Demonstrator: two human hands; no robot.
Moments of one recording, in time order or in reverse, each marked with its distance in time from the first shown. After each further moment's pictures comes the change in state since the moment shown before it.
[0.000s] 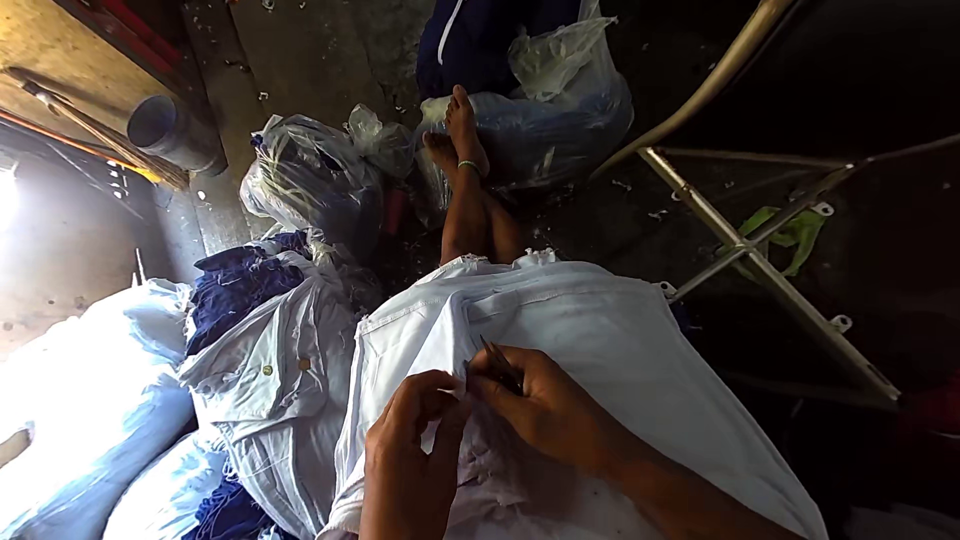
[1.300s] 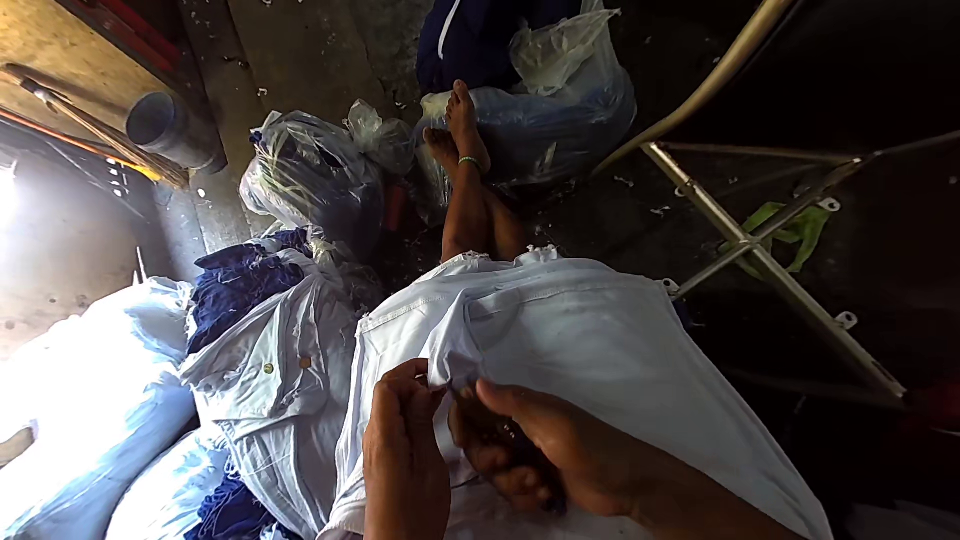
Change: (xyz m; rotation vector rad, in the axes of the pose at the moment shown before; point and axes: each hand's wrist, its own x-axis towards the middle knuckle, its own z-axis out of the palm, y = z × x) left_hand -0.002 0.000 0.005 -0.023 0.166 -0.107; right_hand -0.011 -0.019 -0.001 0.775 -0.566 0.398
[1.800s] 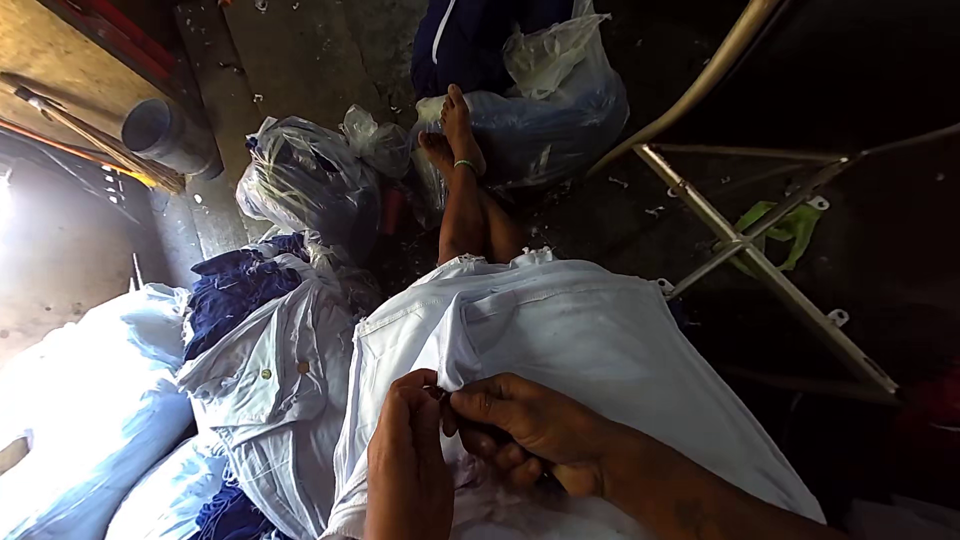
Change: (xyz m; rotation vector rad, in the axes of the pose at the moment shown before) left_hand -0.003 -0.005 -0.001 0.035 -0.096 0.075; right_hand 0.010 -0.002 -0.007 0.022 0.158 0.099
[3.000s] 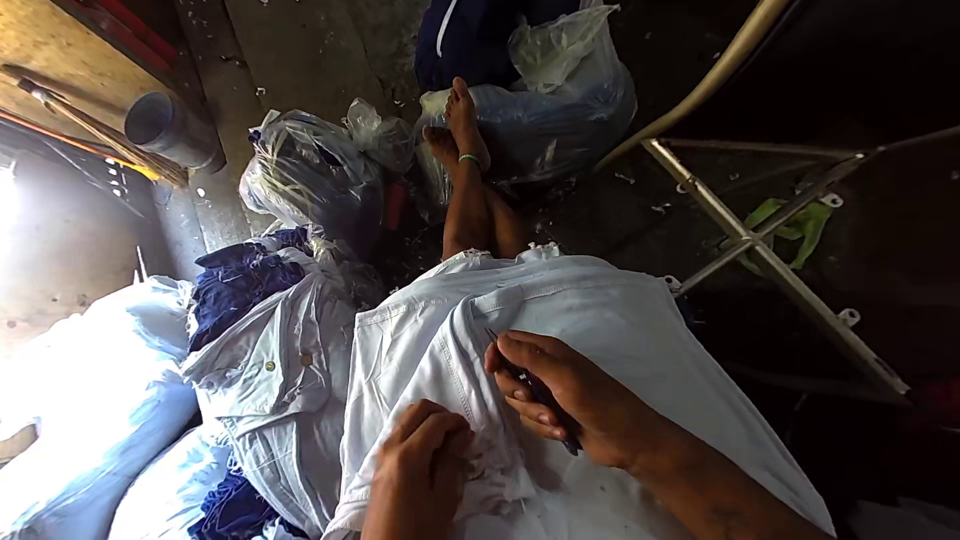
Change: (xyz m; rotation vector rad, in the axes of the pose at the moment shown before) left_hand -0.016 -0.014 -0.016 0.208 -0.240 0.094; right_hand -0.012 -0.005 -0.011 -0.062 0.251 -0.207
